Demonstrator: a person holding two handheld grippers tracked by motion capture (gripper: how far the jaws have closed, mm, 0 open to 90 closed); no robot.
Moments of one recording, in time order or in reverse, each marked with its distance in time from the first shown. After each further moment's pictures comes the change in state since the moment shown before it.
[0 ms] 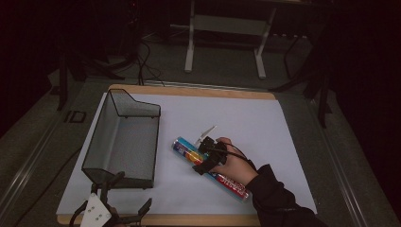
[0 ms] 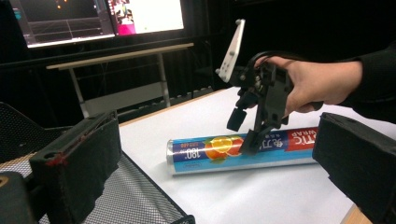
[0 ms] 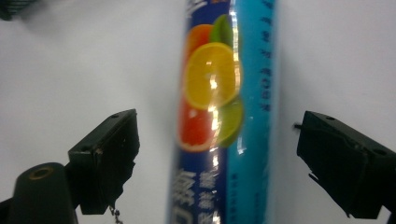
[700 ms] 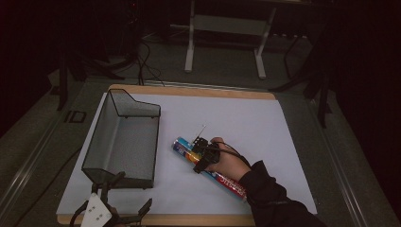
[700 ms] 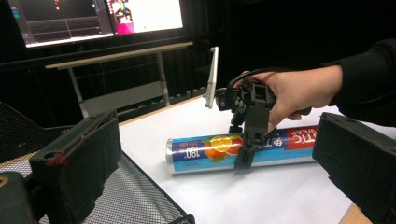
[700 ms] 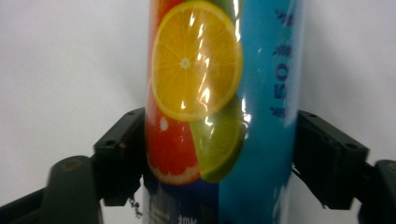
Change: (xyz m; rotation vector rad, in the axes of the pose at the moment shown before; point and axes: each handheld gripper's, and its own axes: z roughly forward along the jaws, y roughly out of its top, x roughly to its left) left arm 0.000 0.000 0.001 0.006 -0.006 0.002; right arm -0.006 0.012 0.034 0.219 0.009 0.020
